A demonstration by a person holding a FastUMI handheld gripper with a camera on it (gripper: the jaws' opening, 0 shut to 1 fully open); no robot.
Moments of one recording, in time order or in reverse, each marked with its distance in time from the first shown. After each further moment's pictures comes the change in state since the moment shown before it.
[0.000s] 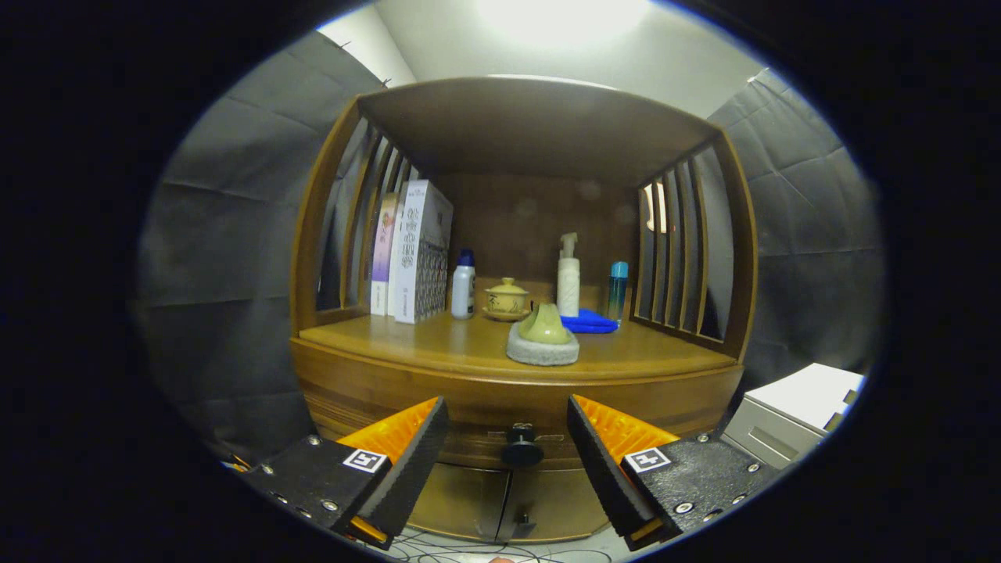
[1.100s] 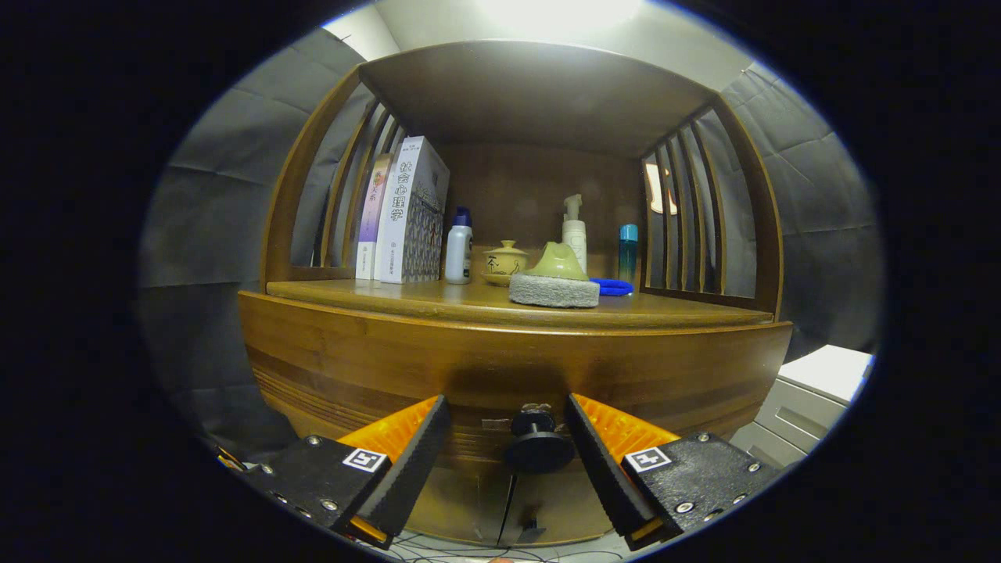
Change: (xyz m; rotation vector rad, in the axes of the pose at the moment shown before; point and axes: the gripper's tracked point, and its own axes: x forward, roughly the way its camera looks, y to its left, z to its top) arm 0.072 0.005 -0.085 0.003 0.026 -0.019
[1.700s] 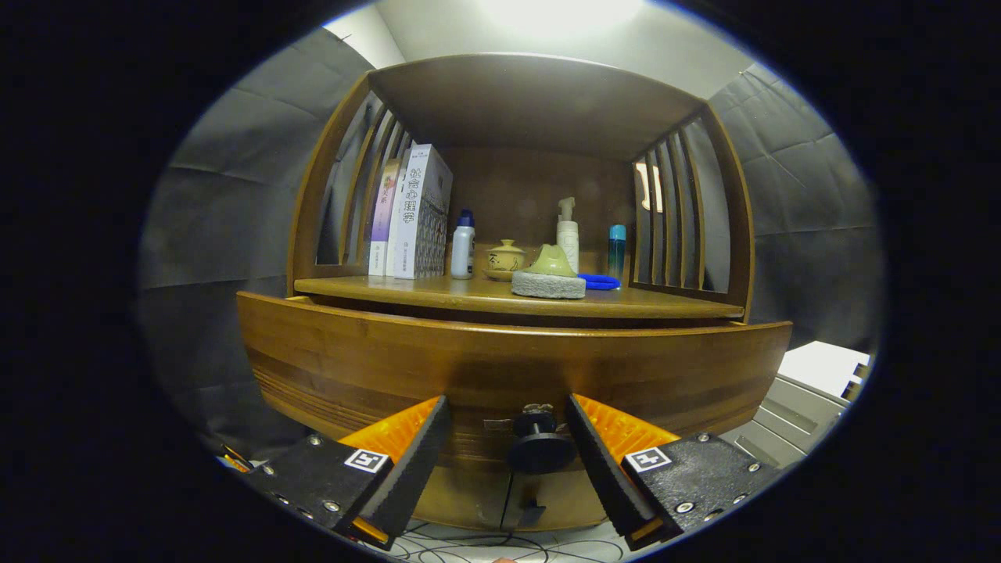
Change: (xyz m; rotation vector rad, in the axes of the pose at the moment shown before) arm -0.048 0.000 0.002 -0.003 0.027 -0.006
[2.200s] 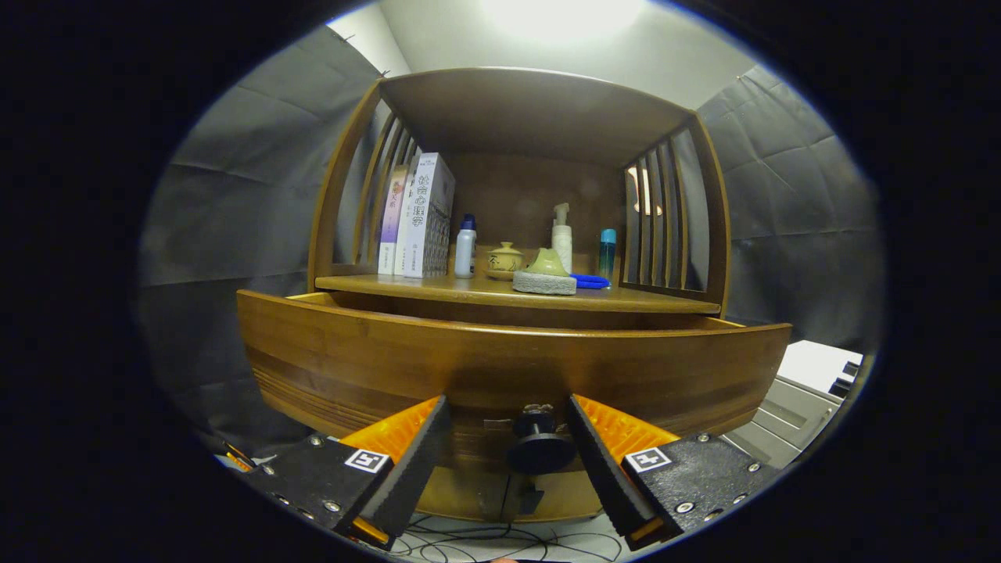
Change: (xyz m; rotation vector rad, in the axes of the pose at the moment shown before) arm -0.041 0.007 -0.004 0.004 -0.006 -0.027
